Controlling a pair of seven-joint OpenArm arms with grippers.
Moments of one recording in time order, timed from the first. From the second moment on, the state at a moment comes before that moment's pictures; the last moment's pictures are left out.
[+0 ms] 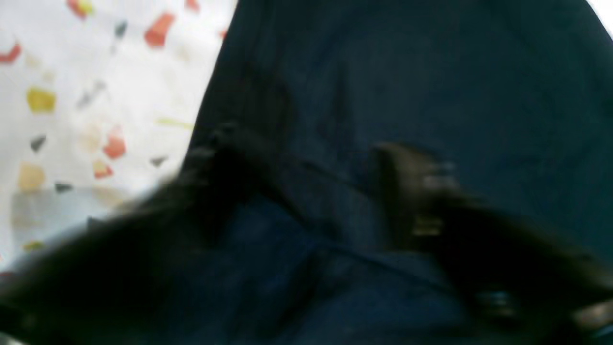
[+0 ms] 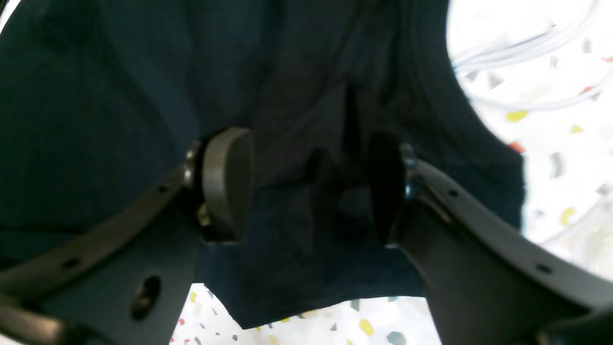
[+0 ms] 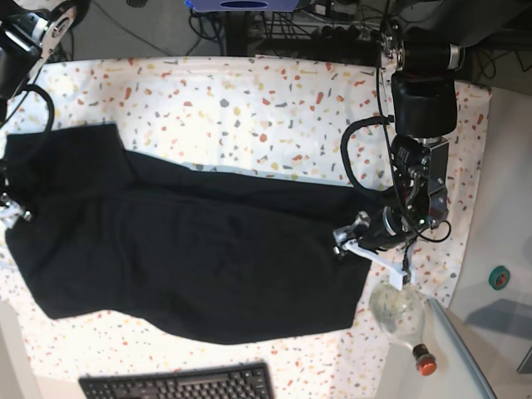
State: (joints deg) left arm -16.9 -7.7 -9.6 55.5 -22.3 -8.8 34.3; right arm 6.5 13.8 39.8 74.2 24.9 17.4 -57.8
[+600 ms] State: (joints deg) left arm 10.3 -8.8 -36.7 76.2 -21.6 -32.9 34.3; right arm -13.4 -3.0 39.5 87.3 26.1 18.0 -51.9
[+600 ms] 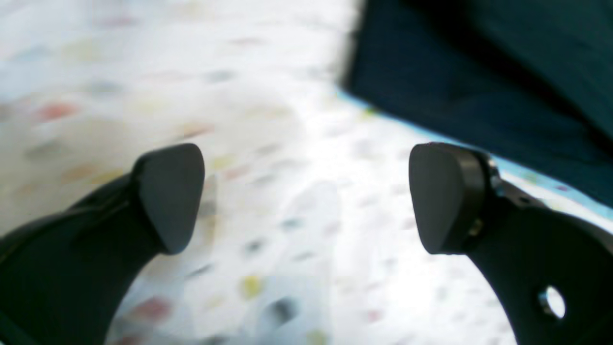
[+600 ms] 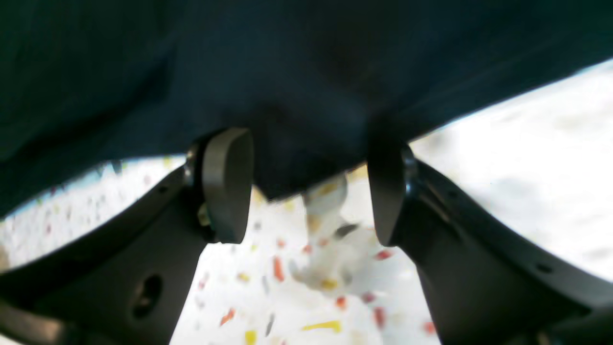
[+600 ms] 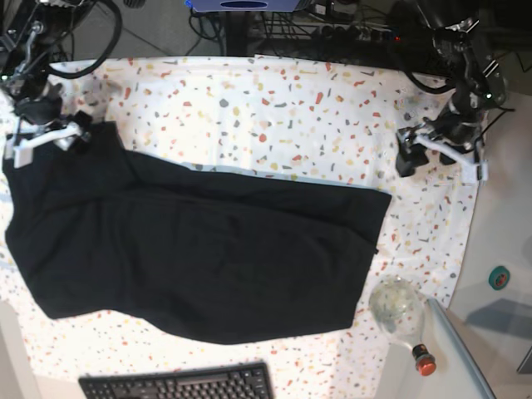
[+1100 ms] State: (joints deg) left arm 11.9 -10.0 -36.9 76.3 -22.0 -32.9 34.4; right arm -10.9 -2.0 40.2 77.5 26.6 17.9 -49.5
